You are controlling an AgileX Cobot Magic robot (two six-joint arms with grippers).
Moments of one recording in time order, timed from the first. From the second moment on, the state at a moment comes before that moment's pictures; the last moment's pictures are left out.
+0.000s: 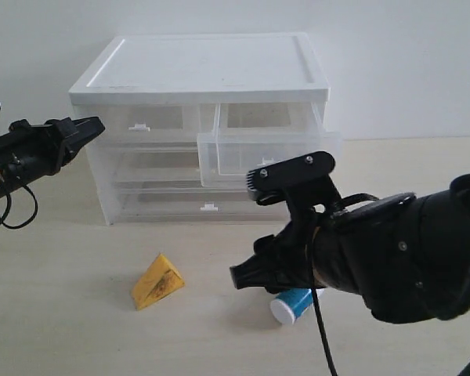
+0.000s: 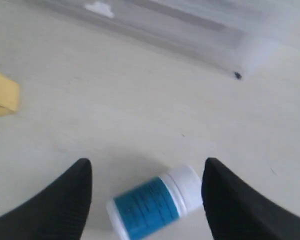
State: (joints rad) left arm 0.05 1.98 -0.90 0.76 -1.12 -1.03; right arm 0.87 1.63 -0.79 -1.30 0.42 1.63
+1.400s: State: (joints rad) left arm 0.05 1.98 -0.90 0.77 -1.11 -1.03; right arm 0.64 1.88 -0.85 -0.88 0.05 1.54
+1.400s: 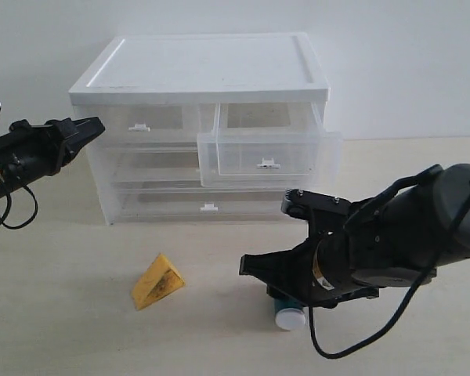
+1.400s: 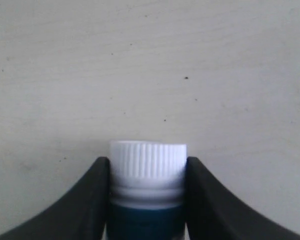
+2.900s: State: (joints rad) left arm 0.05 1.98 -0.90 0.77 -1.11 -1.03; right arm 0.77 1.61 -1.18 -1.27 0.33 0.43
